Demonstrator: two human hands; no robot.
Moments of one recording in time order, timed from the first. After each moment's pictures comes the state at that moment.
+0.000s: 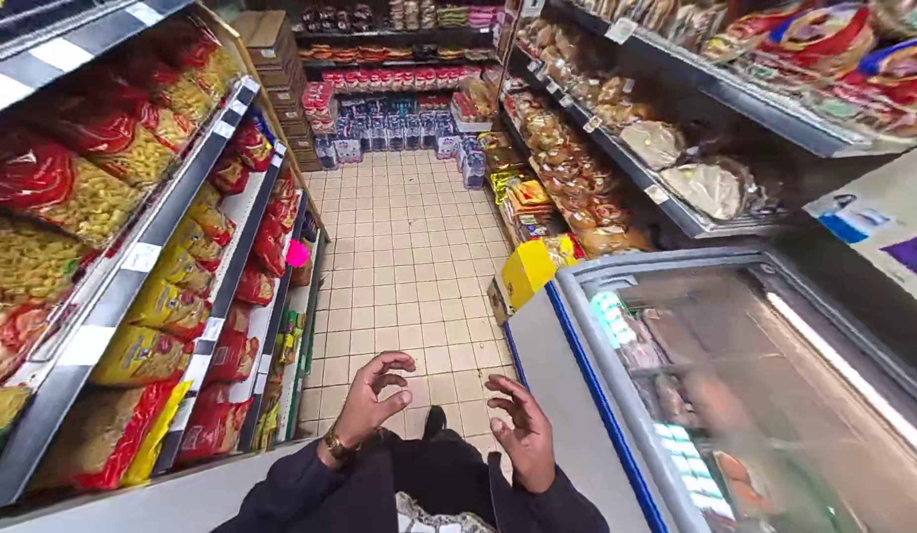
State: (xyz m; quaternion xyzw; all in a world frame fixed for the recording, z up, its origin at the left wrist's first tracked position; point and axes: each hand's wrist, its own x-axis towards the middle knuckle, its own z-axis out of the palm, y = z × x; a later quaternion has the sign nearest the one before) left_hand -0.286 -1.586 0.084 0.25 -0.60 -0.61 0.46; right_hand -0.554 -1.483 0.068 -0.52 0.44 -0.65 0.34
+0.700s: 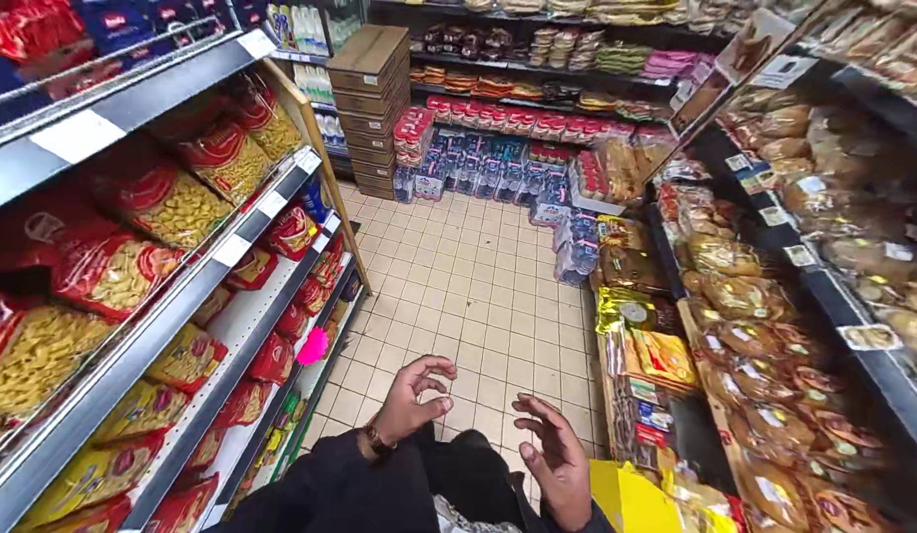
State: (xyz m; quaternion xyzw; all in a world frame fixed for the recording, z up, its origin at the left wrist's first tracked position) left_hand -0.341 -2.223 0.103 0.28 -0.53 -0.57 0.56; right_hand -0.608 -2.191 0.106 -0.60 0.35 -0.56 0.44
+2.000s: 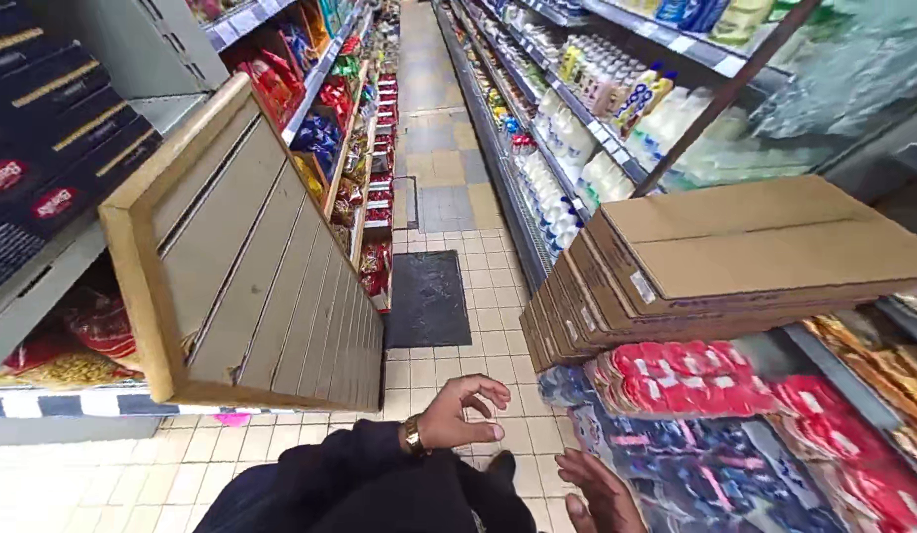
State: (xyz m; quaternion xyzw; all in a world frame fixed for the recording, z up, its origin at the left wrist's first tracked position) left_hand -0.036 -3.150 0.120 0.53 -0.37 -0.24 0.72; right_hand -0.214 -3.358 0.109 -0.70 0.01 -0.24 0.67
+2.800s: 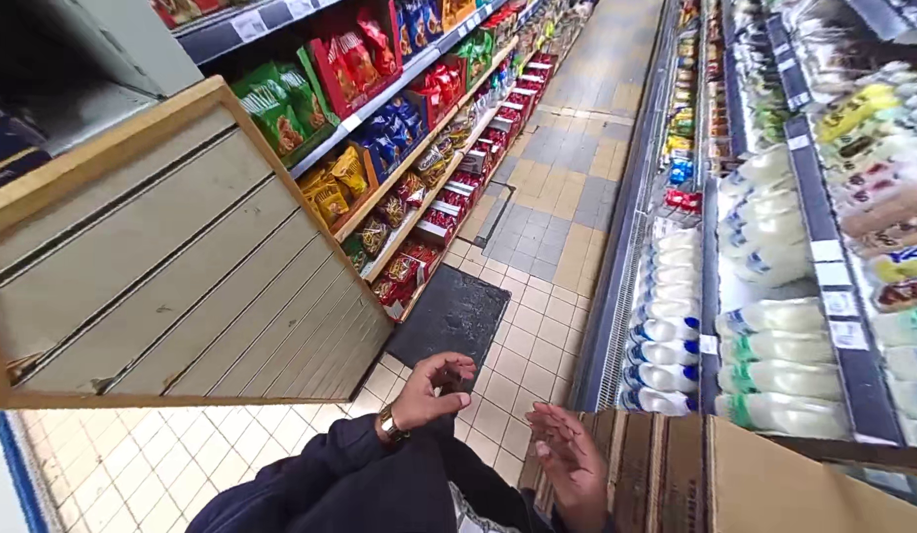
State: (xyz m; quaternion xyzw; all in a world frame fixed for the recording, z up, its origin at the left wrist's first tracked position) left_hand 0.240 -3.309 0.113 0.62 -0.12 0.02 0.78; right_hand 0.248 -3.580 0.096 -0.66 -0.21 -0.02 0.72
